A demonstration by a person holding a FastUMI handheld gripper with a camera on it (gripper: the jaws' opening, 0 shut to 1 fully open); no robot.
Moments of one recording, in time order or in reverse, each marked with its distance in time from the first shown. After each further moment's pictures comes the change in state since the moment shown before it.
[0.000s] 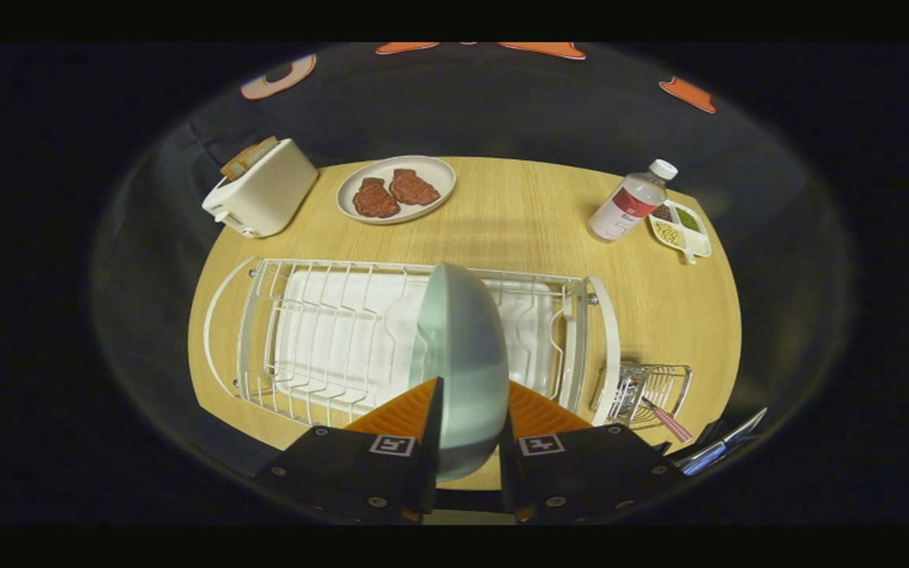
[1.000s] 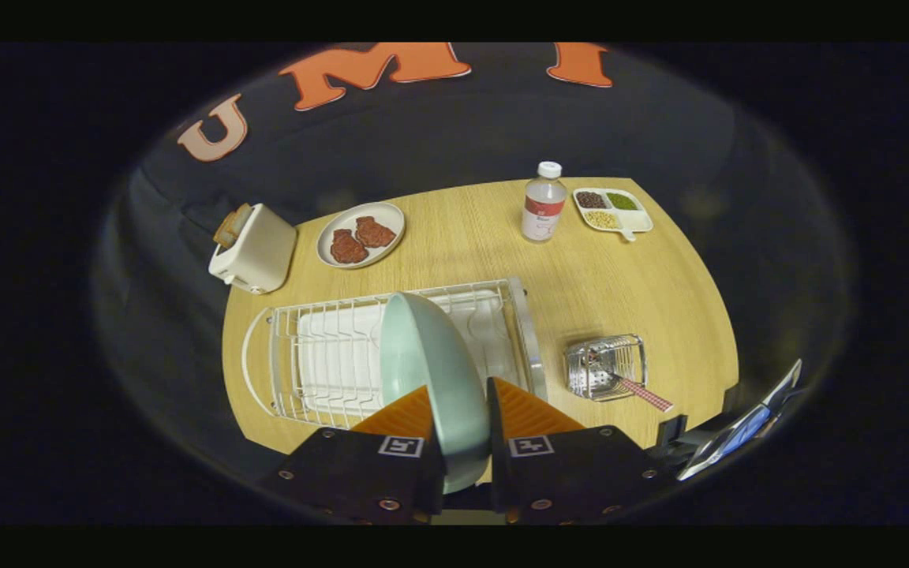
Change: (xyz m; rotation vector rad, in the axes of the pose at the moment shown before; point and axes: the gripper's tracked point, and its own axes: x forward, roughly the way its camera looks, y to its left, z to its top) arm -0.065 -0.050 -0.019 0.250 -0.094 0.098
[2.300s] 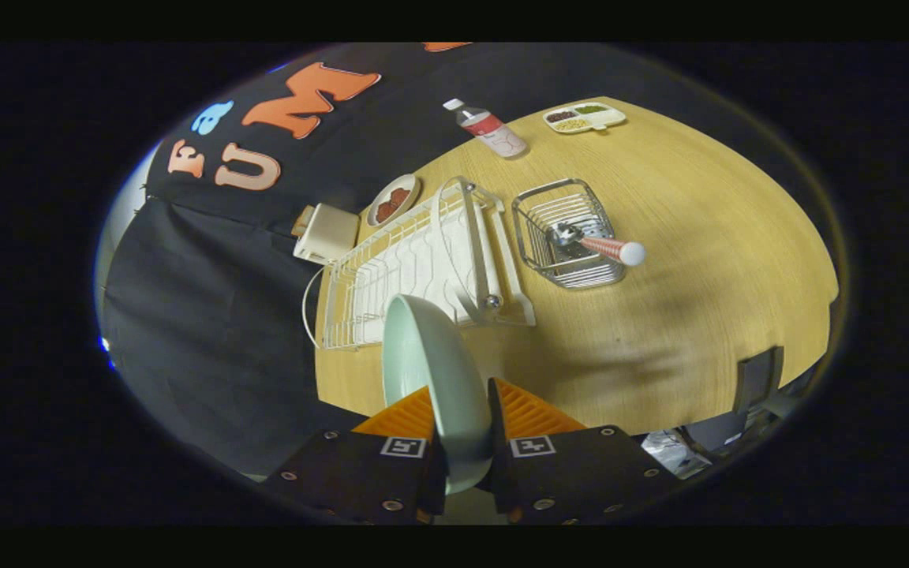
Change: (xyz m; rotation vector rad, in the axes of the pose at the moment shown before) arm 0.016 -0.098 -0.162 0.184 0.071 0.511
